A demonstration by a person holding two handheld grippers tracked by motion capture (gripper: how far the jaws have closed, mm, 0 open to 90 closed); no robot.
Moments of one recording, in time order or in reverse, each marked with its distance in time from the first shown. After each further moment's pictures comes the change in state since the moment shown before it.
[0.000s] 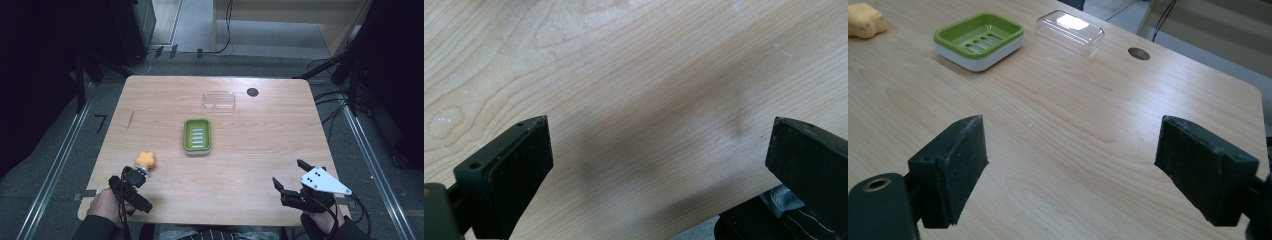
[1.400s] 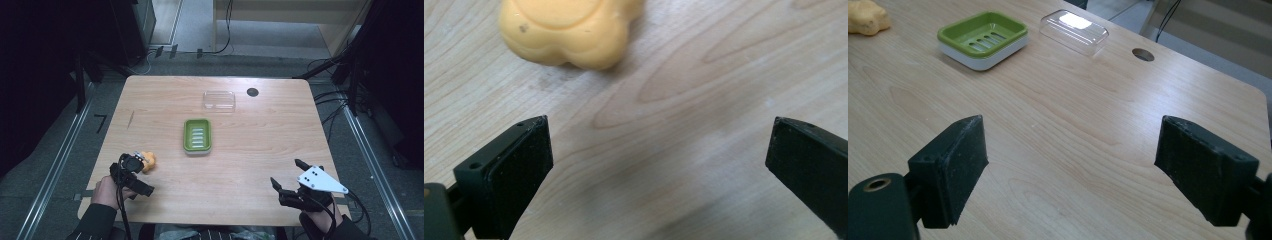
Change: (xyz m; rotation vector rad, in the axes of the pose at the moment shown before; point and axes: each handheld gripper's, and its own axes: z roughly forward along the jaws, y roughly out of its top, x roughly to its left) left arm 0.029 0.021 0.000 -0.156 -0.009 -0.047; right arm 0.003 0.003 0.003 0.006 0.011 -0.015
